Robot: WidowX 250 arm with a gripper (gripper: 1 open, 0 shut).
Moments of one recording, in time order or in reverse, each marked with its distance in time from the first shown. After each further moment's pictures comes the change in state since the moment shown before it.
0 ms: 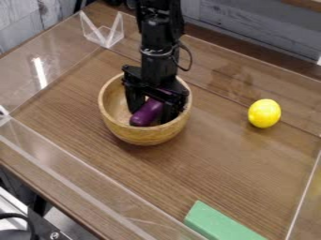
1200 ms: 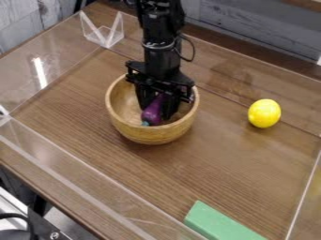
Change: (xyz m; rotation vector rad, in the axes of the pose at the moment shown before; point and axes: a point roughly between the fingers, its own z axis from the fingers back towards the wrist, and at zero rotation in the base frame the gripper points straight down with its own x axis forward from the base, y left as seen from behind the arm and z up) arm 0.011 0.003 0.008 -0.051 -0.047 0.056
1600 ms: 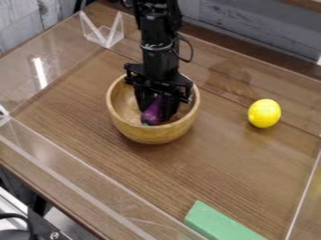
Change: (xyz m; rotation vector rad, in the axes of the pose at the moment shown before) arm -0.002 -0.001 -0.002 -0.020 0.018 0.017
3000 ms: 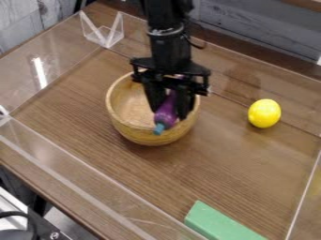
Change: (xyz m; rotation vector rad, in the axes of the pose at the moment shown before) arm -0.026 -0.055 0.038 -0.091 -0.011 -0.013
